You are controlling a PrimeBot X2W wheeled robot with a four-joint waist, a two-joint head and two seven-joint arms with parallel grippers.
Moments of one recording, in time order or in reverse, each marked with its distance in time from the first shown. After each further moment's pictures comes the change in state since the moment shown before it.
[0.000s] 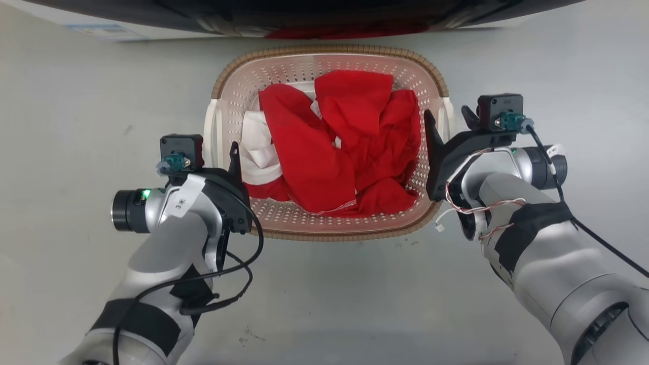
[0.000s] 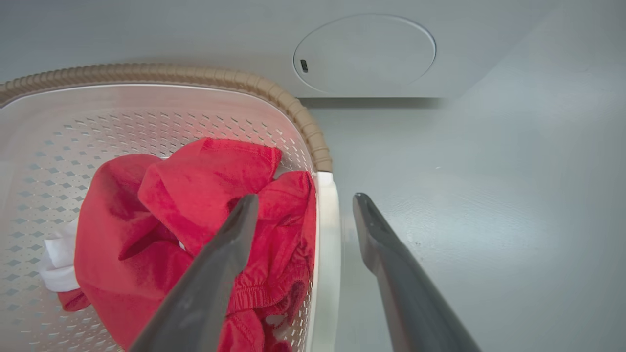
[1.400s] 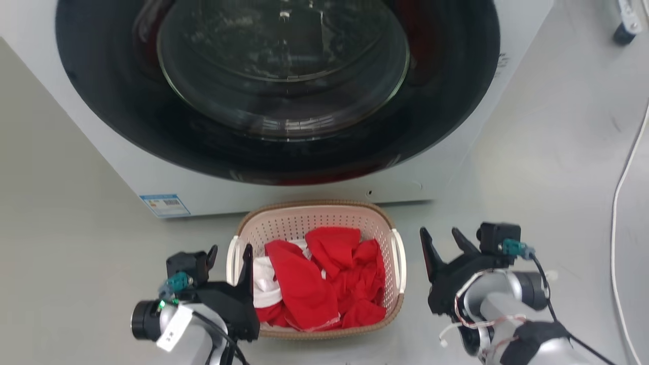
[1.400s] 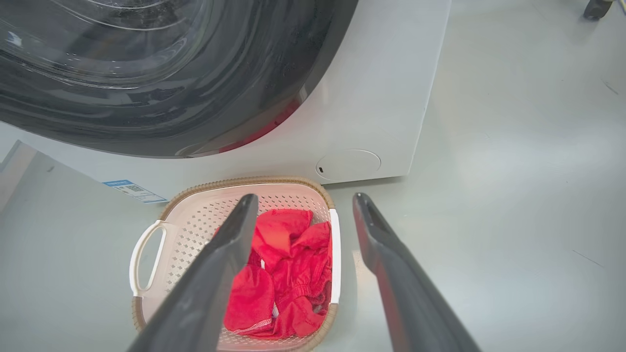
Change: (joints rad) left arm 0.431 0.072 0.149 -0.348 0.088 -0.015 -0.025; right arm 0.395 -0.050 -0.182 -0.203 -0.054 0.043 -0.054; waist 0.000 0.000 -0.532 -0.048
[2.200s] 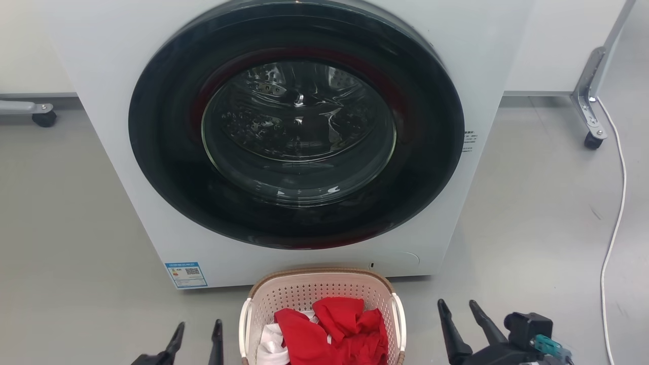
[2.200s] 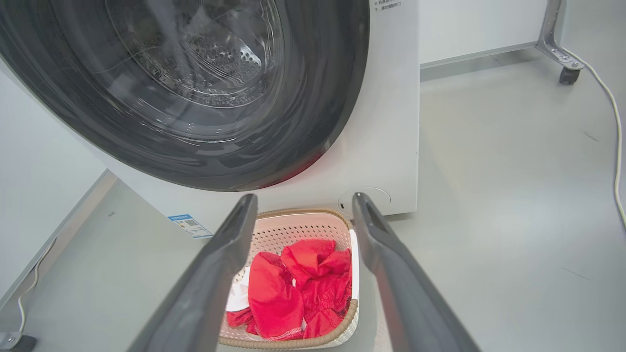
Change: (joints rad) left arm 0.505 0.070 0.252 -0.488 0.252 0.026 0.000; right arm 0.487 -0.086 -0.286 -0.475 -0.244 -0.035 0.000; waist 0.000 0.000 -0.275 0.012
